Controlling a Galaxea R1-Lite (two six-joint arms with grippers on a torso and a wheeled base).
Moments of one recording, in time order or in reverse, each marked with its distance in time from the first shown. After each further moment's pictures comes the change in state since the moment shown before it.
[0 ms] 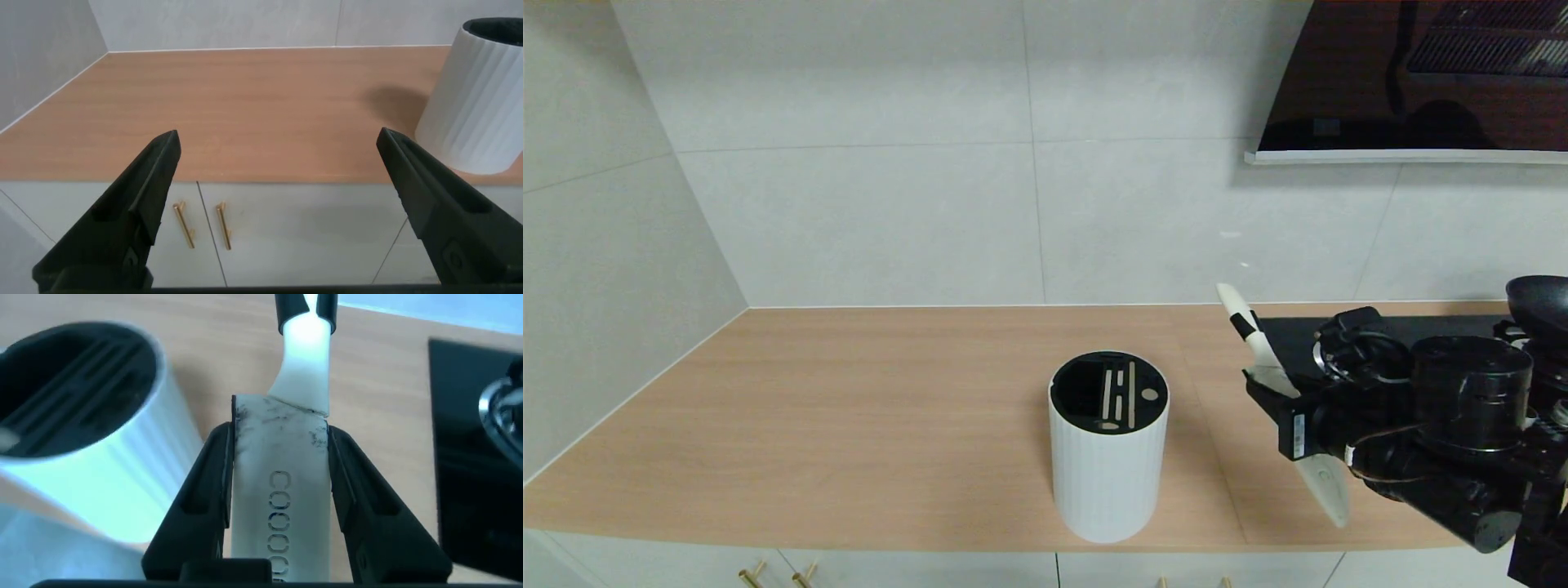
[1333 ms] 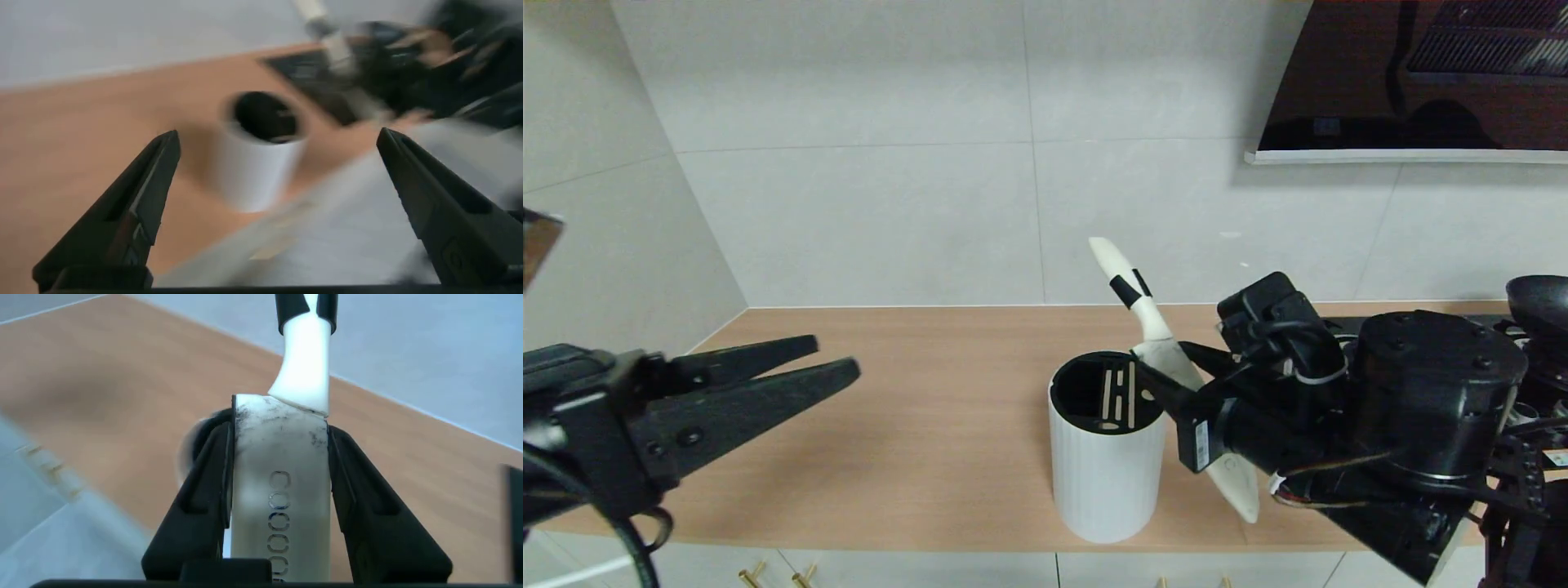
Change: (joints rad) left arm -0.307 1.077 -0.616 -0.341 -0.526 -0.337; right arm 0.355 -0.008 -0.217 0.060 -0.086 -0.090
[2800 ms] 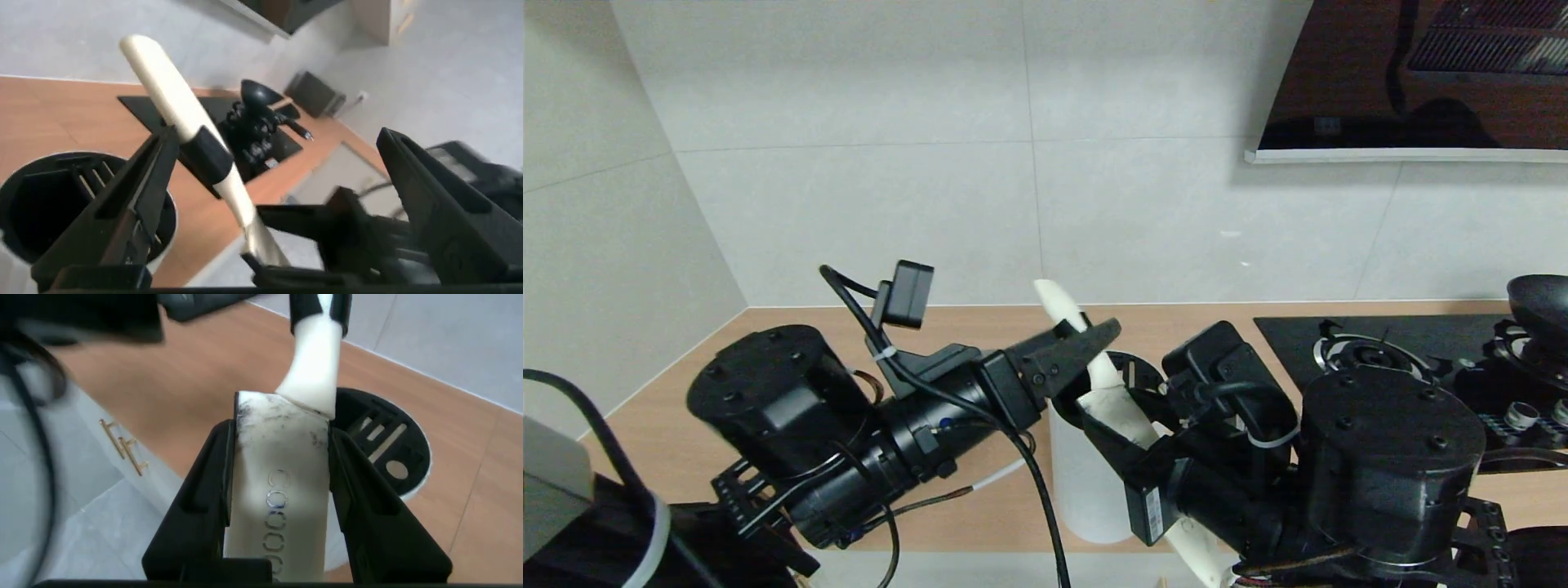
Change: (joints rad) left arm -0.372 0.741 0.112 -1.132 0.241 -0.365; right arm 0.149 0.050 -0.012 -0.008 -0.011 0.070
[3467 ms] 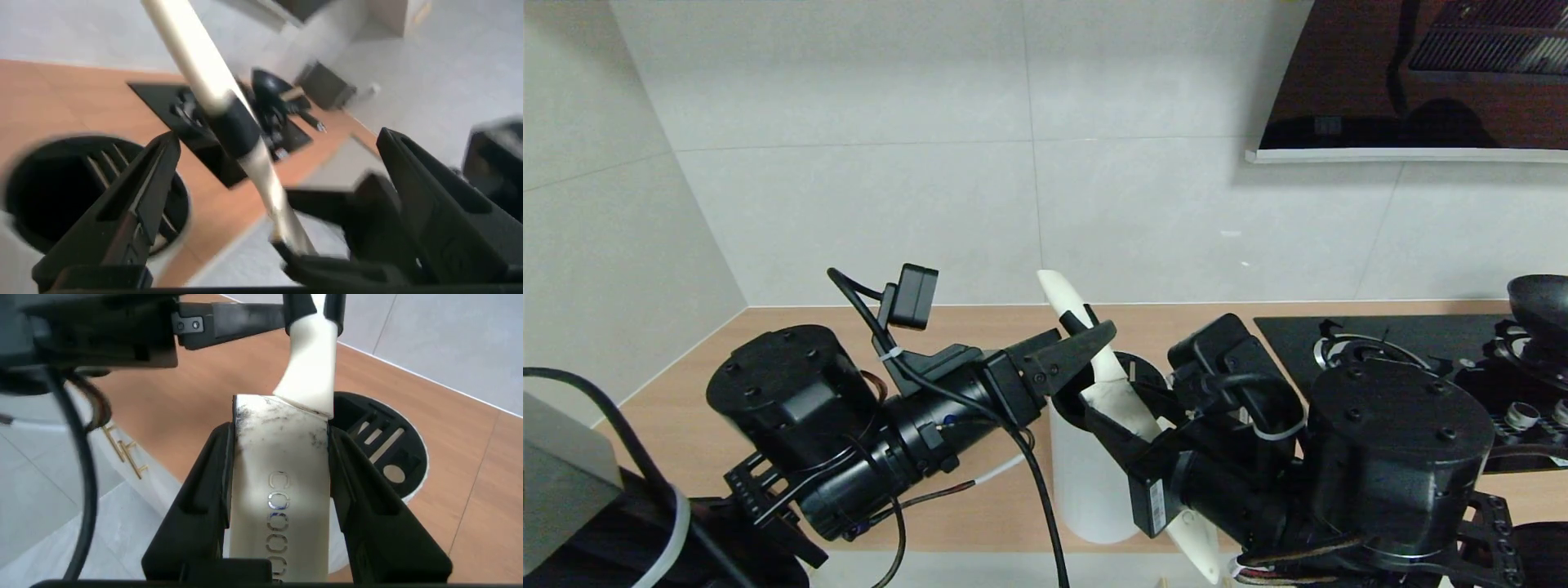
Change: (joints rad) left arm 0.036 0.019 -0.008 -0.008 0.002 0.014; right arm -0.020 -0.007 0.003 -0.001 -0.003 0.000
